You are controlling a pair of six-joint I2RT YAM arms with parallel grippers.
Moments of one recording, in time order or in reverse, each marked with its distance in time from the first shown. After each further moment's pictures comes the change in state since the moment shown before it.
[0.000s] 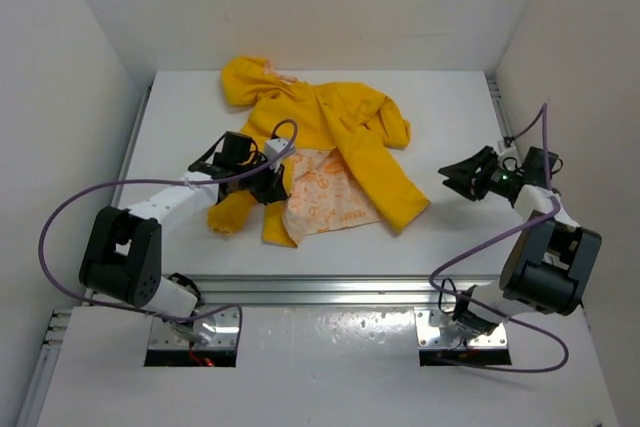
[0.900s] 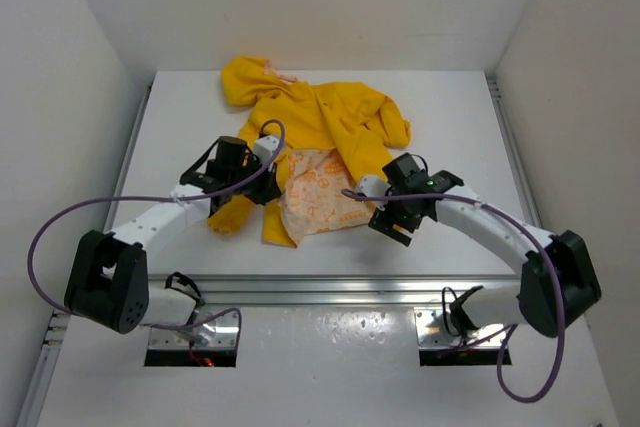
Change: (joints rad) left arm -0.021 -0.136 -0.072 0.042 -0.162 -0.162; right arm 1.020 -0.150 0.163 -0.700 1.044 -1.207
